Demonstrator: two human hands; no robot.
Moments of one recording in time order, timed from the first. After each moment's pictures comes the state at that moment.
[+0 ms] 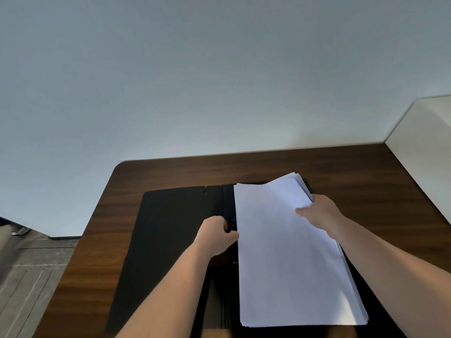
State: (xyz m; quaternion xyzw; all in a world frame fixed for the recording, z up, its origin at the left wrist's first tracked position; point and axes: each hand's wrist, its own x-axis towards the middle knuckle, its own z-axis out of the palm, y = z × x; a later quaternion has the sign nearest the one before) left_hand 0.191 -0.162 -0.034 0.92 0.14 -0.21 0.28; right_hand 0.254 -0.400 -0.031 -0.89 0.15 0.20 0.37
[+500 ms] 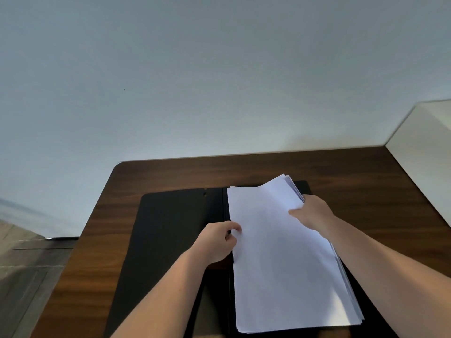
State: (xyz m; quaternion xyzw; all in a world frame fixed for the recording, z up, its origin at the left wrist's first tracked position) left_hand 0.184 -0.153 -0.041 0.93 0.03 -0.19 0.31; right_hand 0.258 -0.382 -0.029 -0.91 0.12 0.21 0.33
